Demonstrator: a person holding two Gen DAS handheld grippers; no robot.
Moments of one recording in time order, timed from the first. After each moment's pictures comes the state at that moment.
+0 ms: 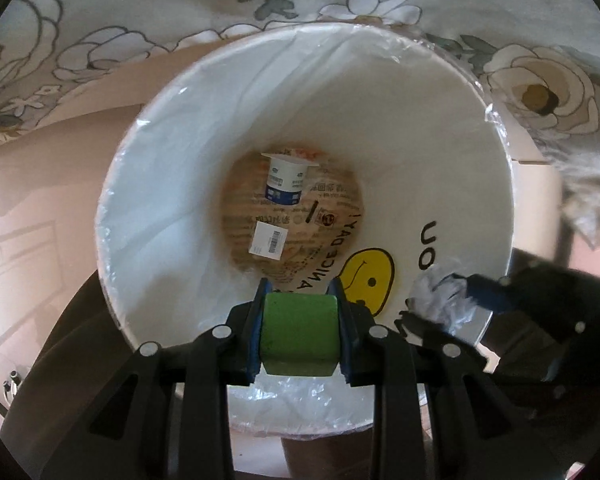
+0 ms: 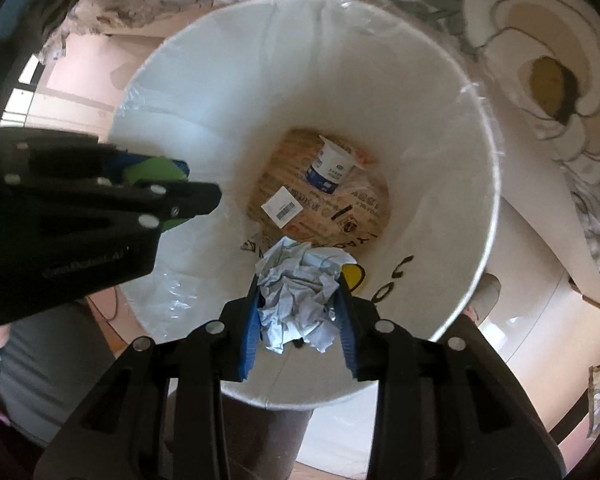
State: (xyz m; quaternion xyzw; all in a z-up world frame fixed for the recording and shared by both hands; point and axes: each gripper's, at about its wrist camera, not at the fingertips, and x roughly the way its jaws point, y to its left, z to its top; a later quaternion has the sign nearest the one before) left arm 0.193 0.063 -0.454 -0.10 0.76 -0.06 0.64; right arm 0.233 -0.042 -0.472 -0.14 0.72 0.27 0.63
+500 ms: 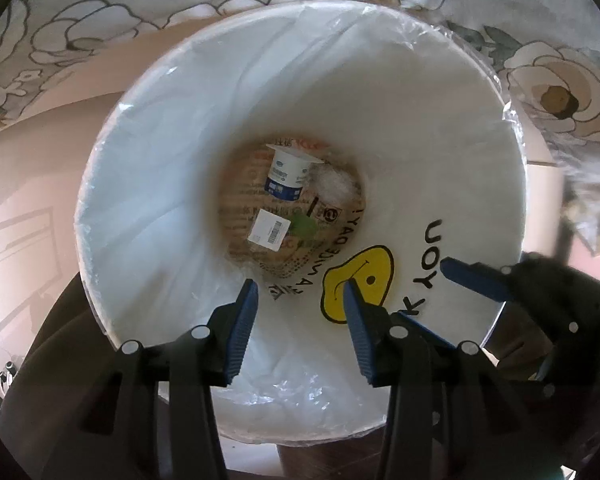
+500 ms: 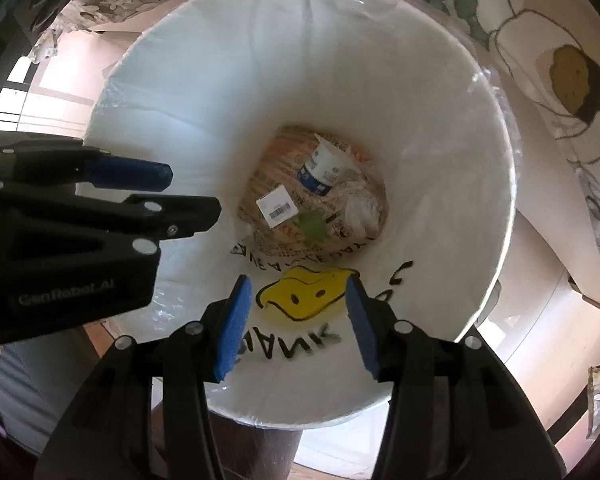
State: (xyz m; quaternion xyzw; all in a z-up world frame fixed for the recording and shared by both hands) left arm 0.195 0.063 -0.463 -0.11 0.77 -0.05 0.62; right arm 0.238 -0.047 -0.485 -0.14 0.72 0.26 0.63
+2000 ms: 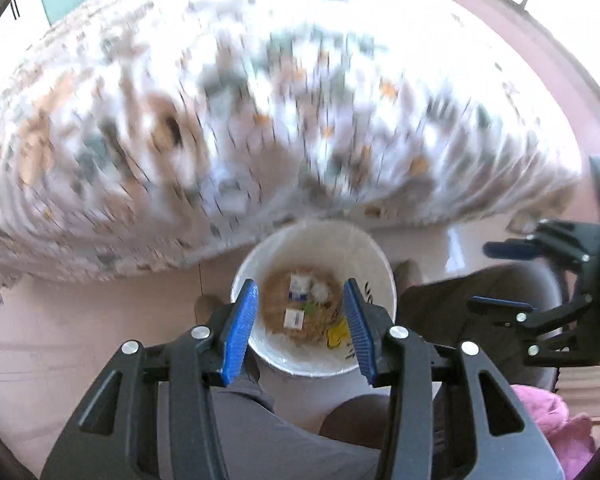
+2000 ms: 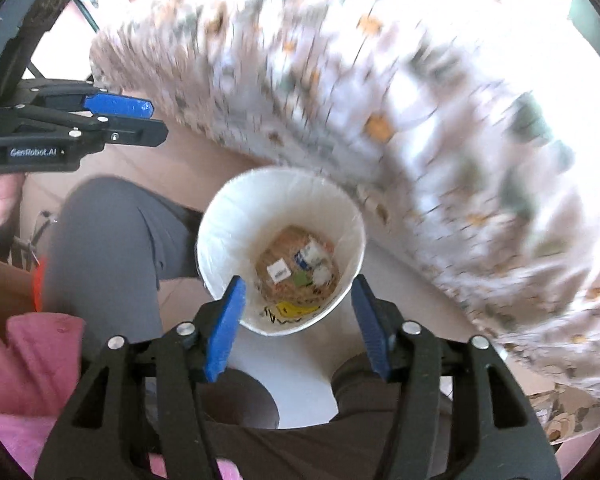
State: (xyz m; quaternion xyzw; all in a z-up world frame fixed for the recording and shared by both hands) left arm 0.149 0.072 -0.180 0.00 0.56 -0.09 0.82; right arm 0.186 -0.118 -0.223 -0.15 0.54 0.32 0.77
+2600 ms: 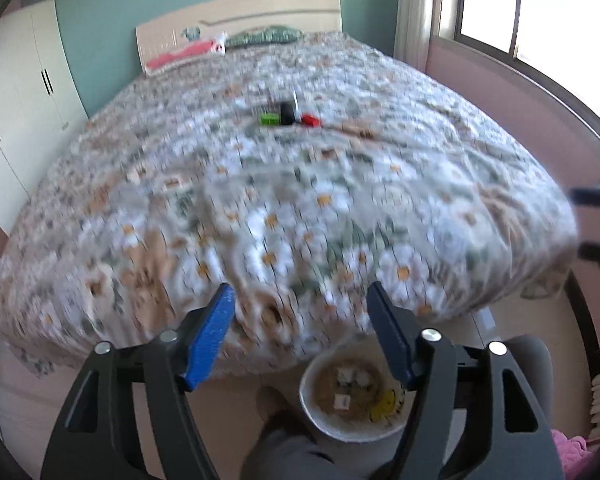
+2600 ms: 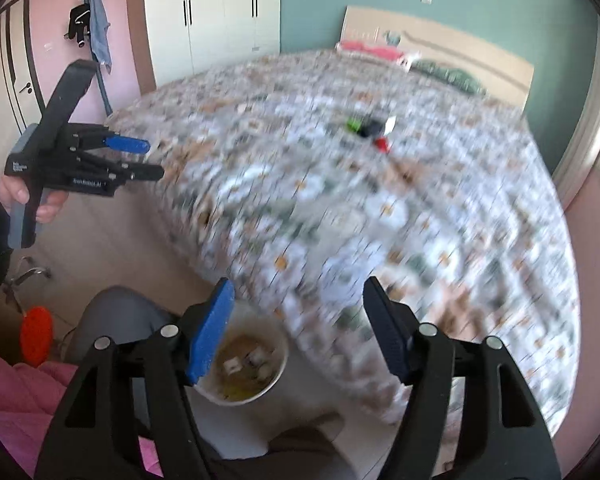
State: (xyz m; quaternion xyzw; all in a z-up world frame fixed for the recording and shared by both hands) left arm 0.180 0.104 -0.024 0.06 0.42 -0.06 0.90; right arm 0.208 -0.165 -0.015 -0.16 0.36 0.31 0.87
